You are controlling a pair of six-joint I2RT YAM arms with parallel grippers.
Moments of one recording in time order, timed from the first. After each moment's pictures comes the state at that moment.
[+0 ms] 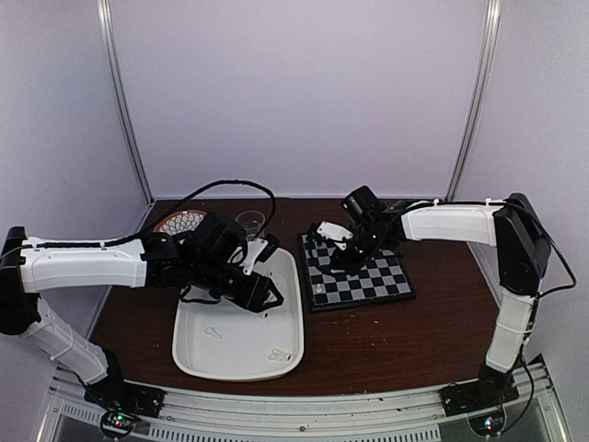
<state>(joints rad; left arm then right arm) -0.98 1.43 1.00 -0.37 0.17 -0.43 0.67 1.88 1.37 -0.49 -0.16 -0.36</state>
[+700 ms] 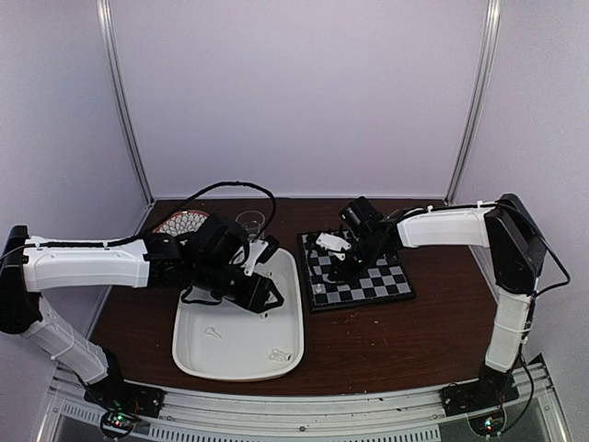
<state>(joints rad) -0.98 1.44 1.00 -0.37 0.16 -0.45 0.68 1.91 1.32 -0.45 -0.23 -0.35</state>
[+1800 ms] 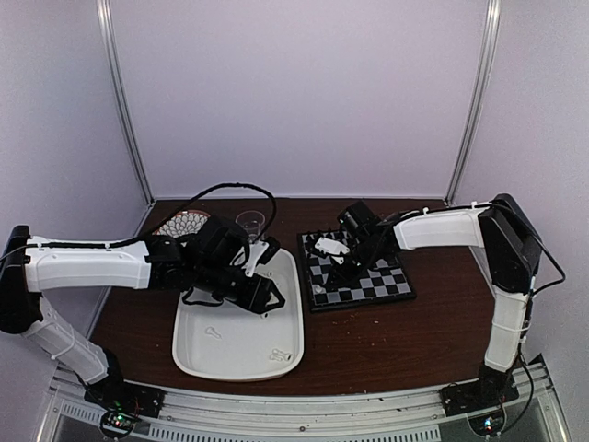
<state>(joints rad) -0.98 1.45 0.99 -0.34 0.17 -0.47 0.69 1.94 1.32 -0.45 -0.25 -0.33</state>
